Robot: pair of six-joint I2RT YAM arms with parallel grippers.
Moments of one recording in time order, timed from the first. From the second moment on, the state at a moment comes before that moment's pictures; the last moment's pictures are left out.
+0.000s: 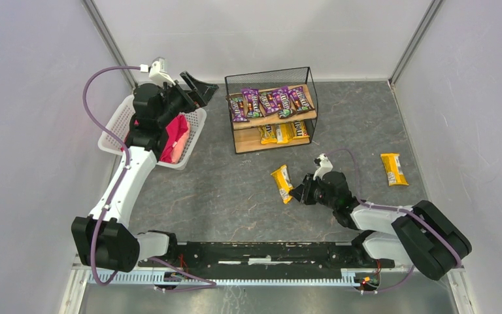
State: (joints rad) left arm -0.14 1.25 1.14 0.05 0.34 -0.62; right arm 0.57 1.23 0.17 0.53 -0.18 0.62
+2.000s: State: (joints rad) left arm -0.12 1.26 1.14 0.05 0.35 -0.62; right arm 0.71 2.00 0.95 0.78 0.23 0.42
